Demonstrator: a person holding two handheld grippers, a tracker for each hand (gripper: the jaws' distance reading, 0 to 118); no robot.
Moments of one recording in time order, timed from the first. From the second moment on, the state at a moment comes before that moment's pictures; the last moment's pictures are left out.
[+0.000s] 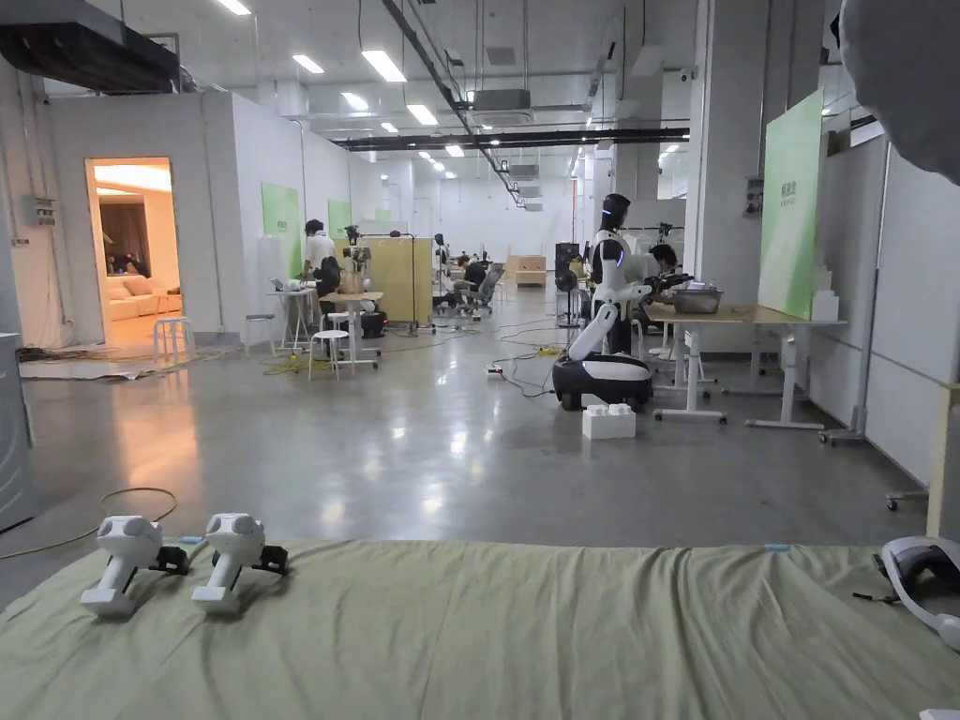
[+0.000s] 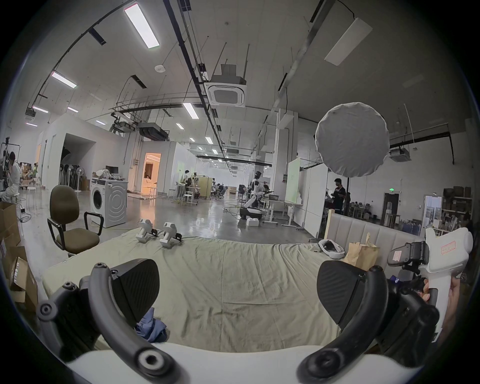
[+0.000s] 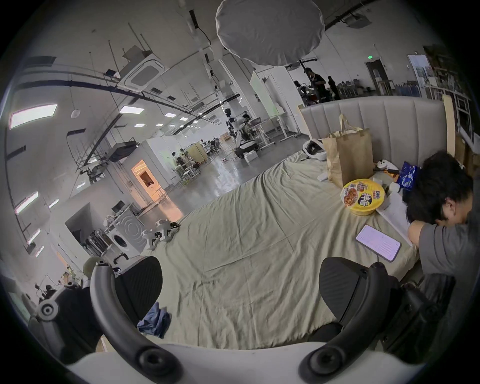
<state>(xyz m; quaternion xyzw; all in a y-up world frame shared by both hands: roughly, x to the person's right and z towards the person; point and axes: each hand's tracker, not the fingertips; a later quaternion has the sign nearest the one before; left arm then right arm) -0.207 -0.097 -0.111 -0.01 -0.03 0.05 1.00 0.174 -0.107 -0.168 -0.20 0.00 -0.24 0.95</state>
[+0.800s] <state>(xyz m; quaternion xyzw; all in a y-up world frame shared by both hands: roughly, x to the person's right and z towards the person) -0.206 -0.098 -0.109 -0.01 -0.02 0.04 1.00 0.143 -0.101 -0.169 -0.18 0.03 -0.17 0.97</state>
